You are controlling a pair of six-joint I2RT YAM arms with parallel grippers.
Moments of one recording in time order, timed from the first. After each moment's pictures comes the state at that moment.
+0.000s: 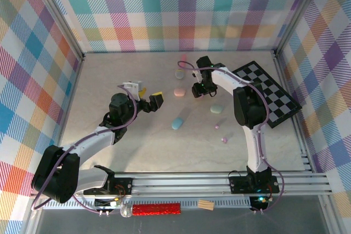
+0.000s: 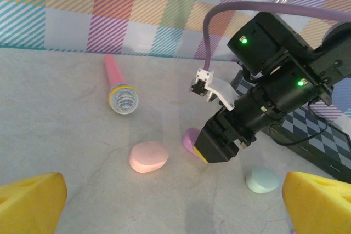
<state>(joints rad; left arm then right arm) -0.38 1.23 0.53 0.53 0.24 -0.34 0.41 2.23 1.77 -0.81 -0.03 -0.04</state>
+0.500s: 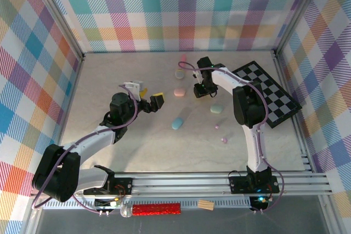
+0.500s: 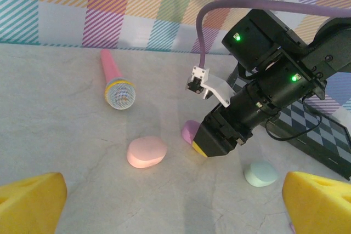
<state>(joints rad) -0.38 1.24 0.53 0.52 0.25 -0.33 0.40 2.25 1.77 -0.82 -0.04 -0.04</state>
